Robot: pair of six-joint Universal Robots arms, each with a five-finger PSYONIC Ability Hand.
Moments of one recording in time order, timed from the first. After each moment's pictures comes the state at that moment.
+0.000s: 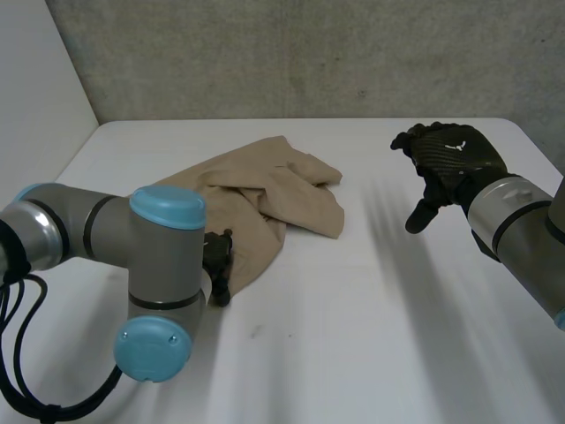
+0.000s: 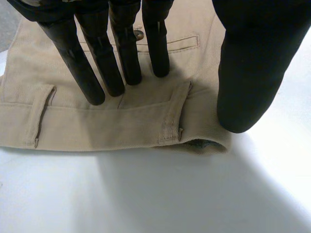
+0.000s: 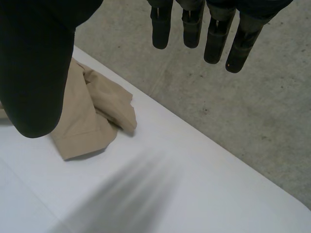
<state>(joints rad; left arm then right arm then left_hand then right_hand) 4.08 -2.27 -1.31 3.02 -1.88 3.16 1.94 -1.35 1.48 0.06 1.47 2.88 0.58 0.57 0.57 0.57 0.40 0.20 0.22 0.21 0.23 0.07</state>
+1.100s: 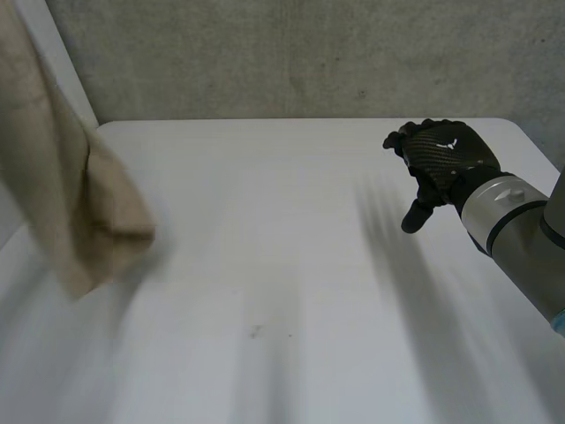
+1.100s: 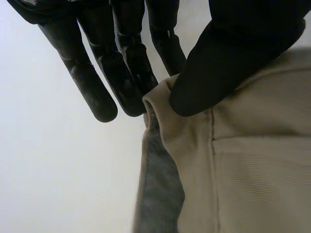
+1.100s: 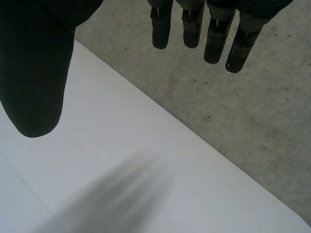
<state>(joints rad) 4.48 -1.68 -1.17 3.70 -1.89 3.49 1.96 -1.35 1.47 0.06 1.47 2.83 1.09 1.19 1.19 1.20 0.98 0.21 0.22 0.21 0.23 0.07</state>
